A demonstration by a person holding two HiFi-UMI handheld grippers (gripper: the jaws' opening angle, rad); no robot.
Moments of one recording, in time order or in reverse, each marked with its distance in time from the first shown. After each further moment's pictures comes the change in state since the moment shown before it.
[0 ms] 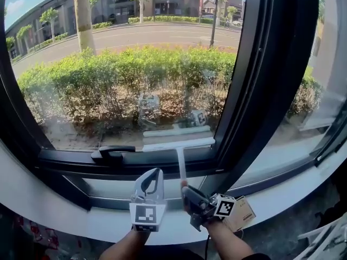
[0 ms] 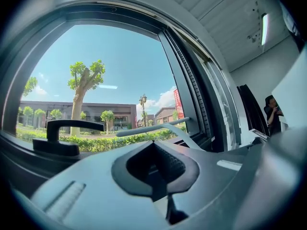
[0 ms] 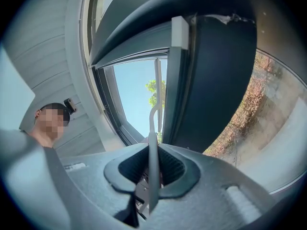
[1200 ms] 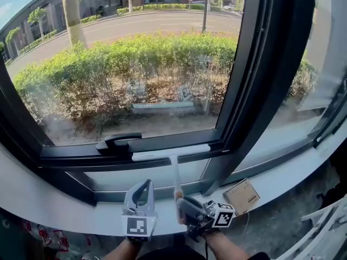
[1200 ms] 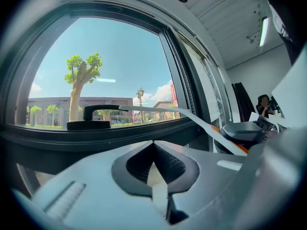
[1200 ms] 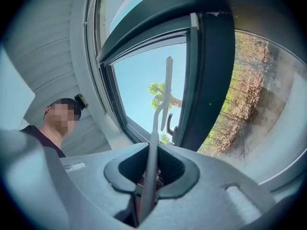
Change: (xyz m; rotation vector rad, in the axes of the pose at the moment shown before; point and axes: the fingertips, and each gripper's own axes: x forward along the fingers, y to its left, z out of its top) left arm -0.089 0.024 -0.045 -0.006 0.083 -0.042; right arm -0.001 0.053 -0.090 0.036 -0.041 -0.002
